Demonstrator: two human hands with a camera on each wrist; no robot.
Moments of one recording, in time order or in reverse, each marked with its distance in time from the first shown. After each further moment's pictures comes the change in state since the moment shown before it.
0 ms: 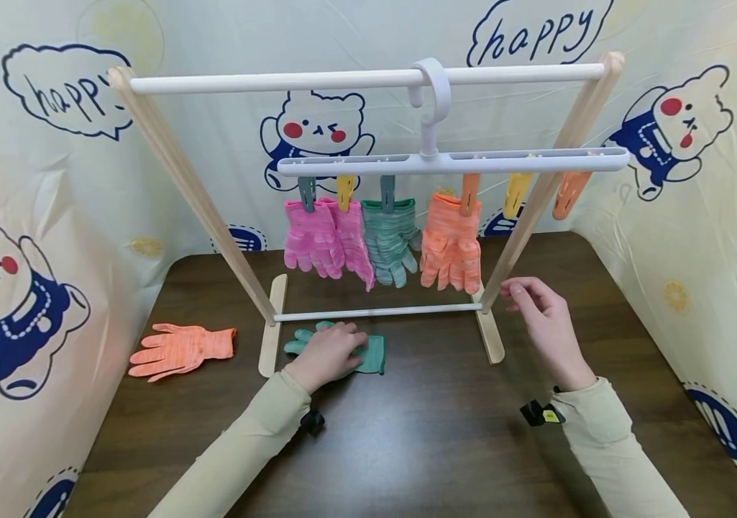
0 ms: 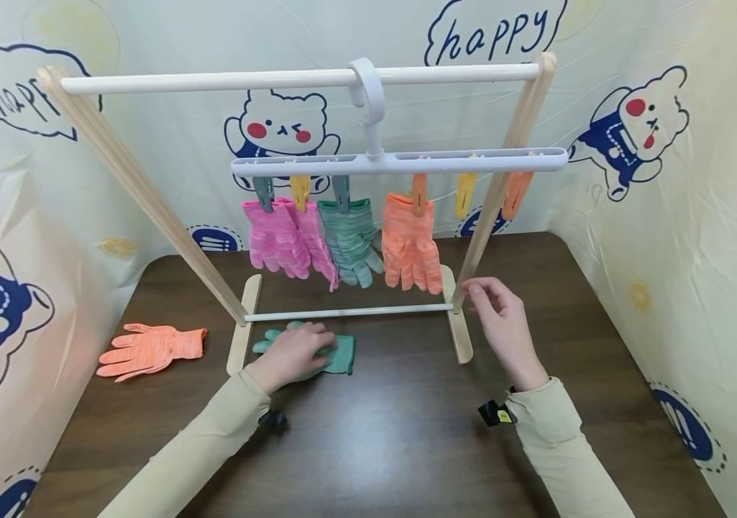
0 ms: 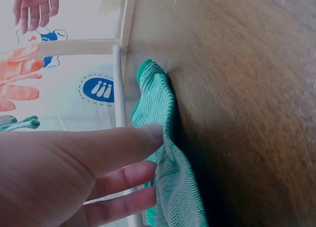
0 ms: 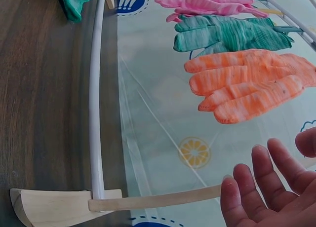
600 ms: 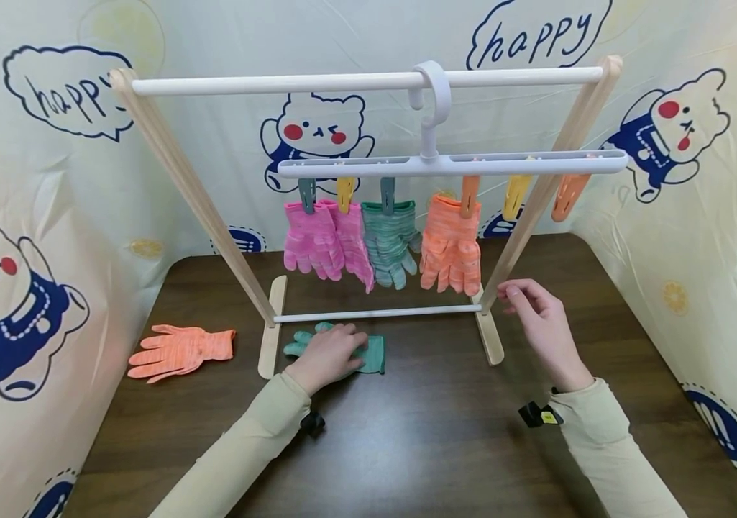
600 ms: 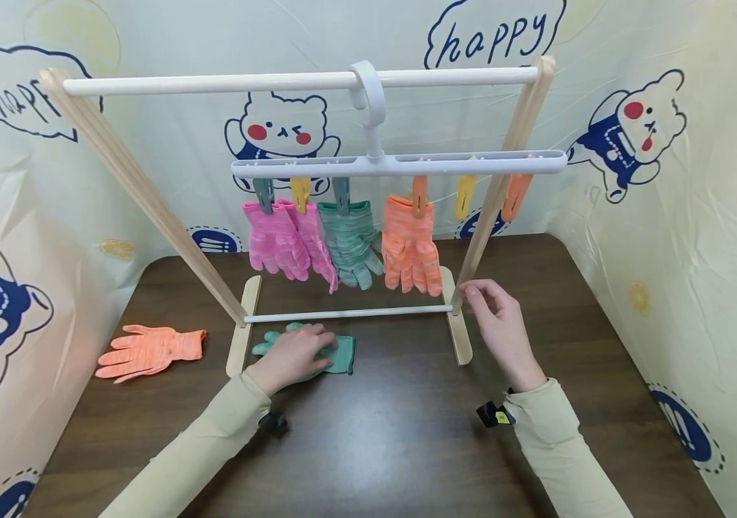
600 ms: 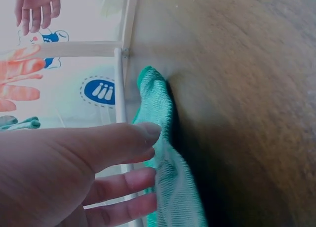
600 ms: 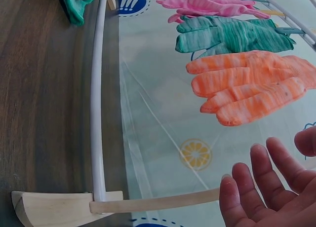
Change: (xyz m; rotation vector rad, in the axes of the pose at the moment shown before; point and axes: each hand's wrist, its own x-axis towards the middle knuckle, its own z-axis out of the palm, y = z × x) left_hand 0.001 0.001 0.003 -0.015 -0.009 -0.034; right_hand 0.000 -0.001 0.002 -0.018 -0.019 0.000
